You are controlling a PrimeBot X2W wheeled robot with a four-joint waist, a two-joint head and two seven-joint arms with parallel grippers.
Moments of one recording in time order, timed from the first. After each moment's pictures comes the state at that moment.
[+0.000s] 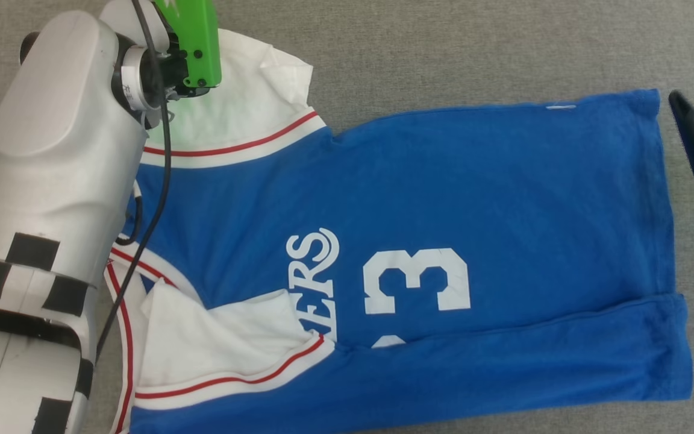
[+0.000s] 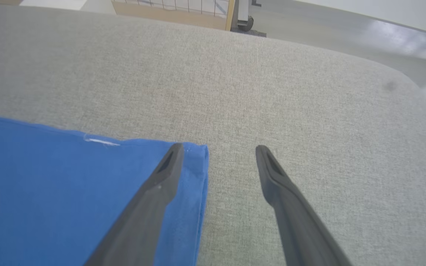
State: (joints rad) left arm -1.20 0.28 -0.50 0.73 -0.67 0.09 0.81; right arm -0.43 -0.41 -0.09 -0.12 0.35 0.13 0.55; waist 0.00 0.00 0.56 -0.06
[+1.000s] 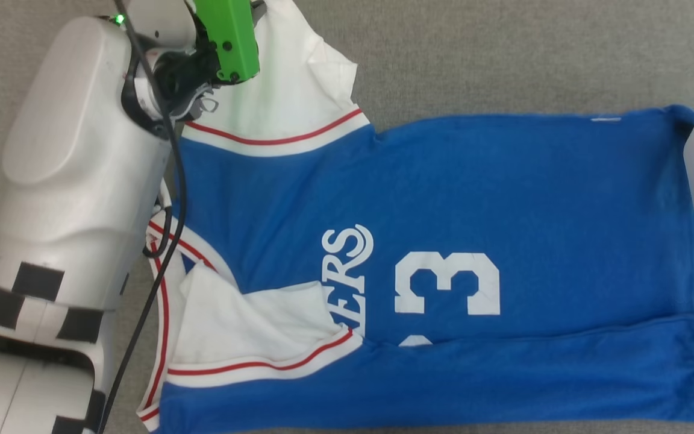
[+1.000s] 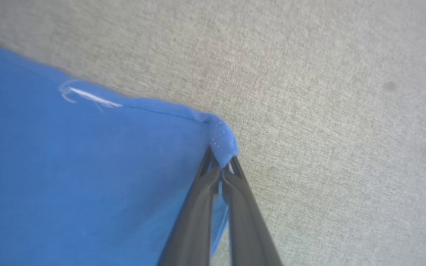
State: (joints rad) left arm -1.11 0.26 -0.43 0.47 -0.78 0.08 0.74; right arm -0.64 -0.57 0.15 0.06 0.38 0.13 0.99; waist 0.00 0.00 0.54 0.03
